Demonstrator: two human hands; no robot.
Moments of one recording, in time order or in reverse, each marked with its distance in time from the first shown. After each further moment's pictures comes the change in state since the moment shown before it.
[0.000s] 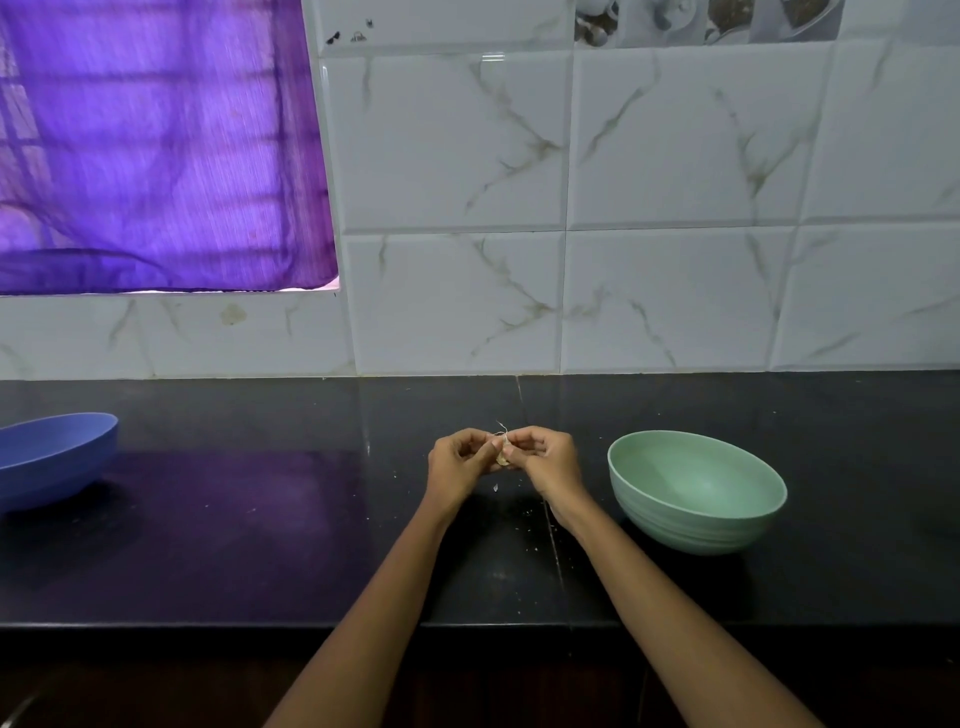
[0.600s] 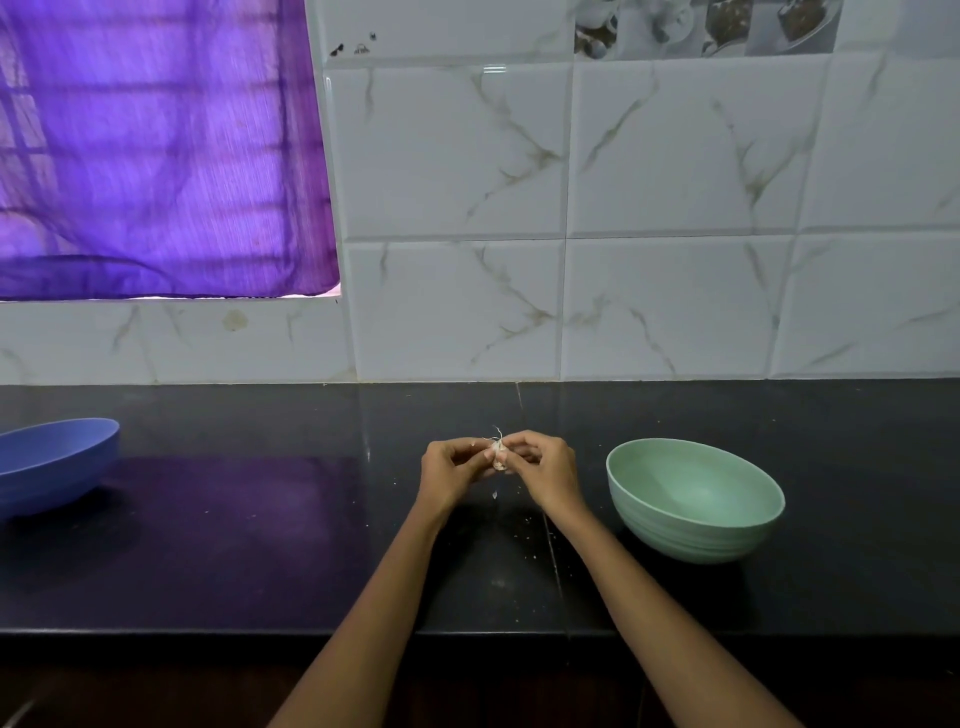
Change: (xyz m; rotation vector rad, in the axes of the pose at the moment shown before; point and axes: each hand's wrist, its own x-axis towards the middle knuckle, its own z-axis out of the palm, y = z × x) left_hand 0.003 0.003 -0.007 -0.070 -0.014 -0.050; right_hand 0.002 0.000 -0.001 -0.233 0.001 -0.170
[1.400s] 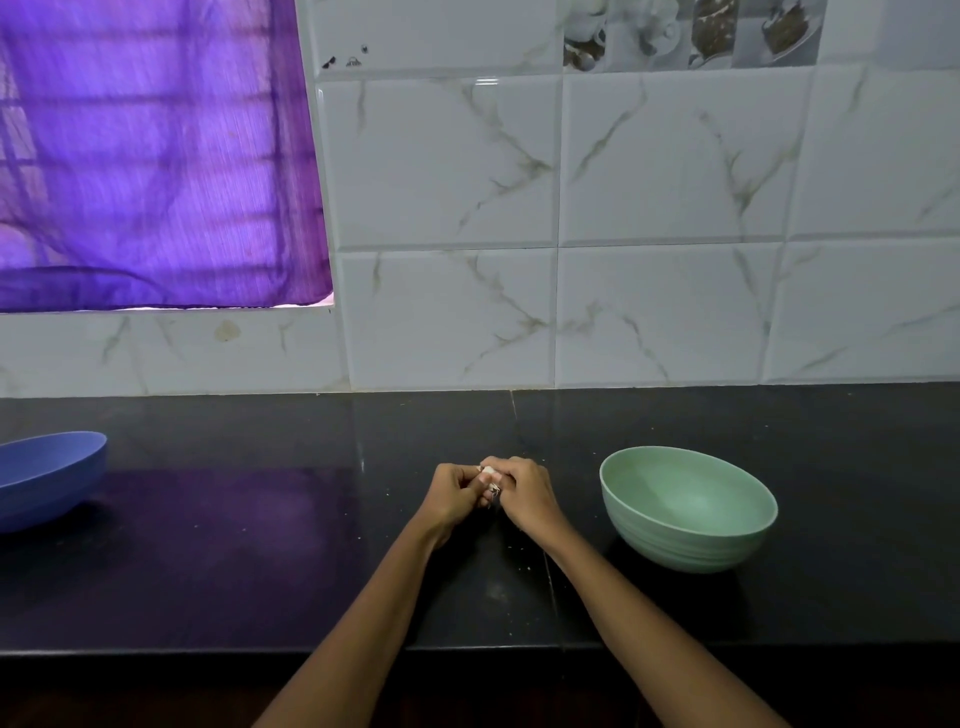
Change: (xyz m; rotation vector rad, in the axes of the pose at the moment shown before) left_hand -0.004 -0.002 0.006 0.177 -0.121 -0.168; right_hand -0.009 -0.001 0.008 -0.381 -0.162 -0.036
